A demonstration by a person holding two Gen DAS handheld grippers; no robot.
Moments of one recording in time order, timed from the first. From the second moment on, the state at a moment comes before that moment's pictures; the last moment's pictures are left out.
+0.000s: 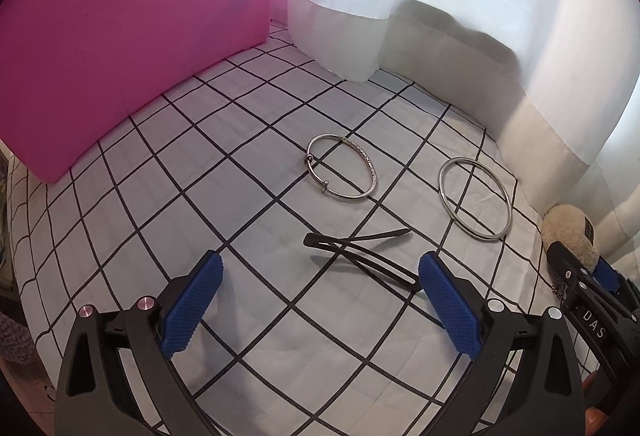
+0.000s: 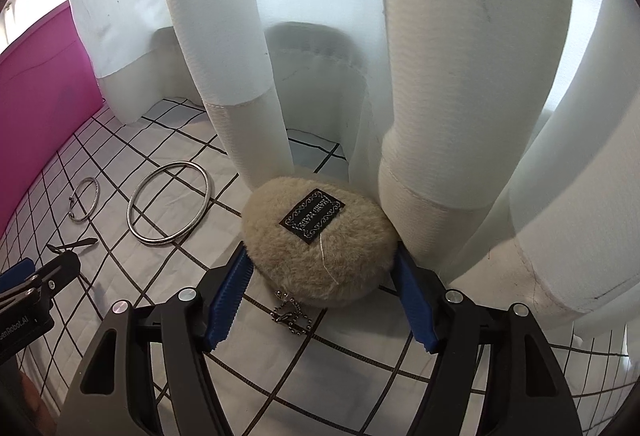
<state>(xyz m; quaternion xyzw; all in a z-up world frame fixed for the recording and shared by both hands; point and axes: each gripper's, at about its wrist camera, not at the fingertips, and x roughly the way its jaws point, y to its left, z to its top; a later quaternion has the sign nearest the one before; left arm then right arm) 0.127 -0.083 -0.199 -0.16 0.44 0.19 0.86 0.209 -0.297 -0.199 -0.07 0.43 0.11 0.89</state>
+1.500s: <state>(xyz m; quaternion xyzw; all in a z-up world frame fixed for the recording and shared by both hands) 0.105 -0.062 -0.186 -0.13 0.41 0.16 0.89 0.167 -0.303 -0.197 -0.03 0.41 0.14 0.90</state>
